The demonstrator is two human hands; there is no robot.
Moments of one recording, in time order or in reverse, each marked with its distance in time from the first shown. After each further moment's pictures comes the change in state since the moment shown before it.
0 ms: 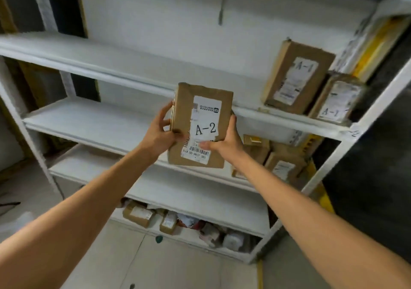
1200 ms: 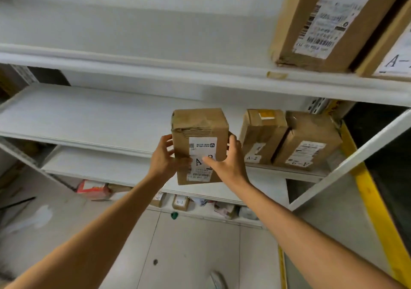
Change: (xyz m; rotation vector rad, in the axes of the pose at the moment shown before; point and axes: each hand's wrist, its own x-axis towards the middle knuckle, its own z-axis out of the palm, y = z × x) left_hand 0.119 -0.162 0.054 0.296 0.067 -0.255; right_hand 0.078 0.182 0.008 -0.057 0.190 0.190
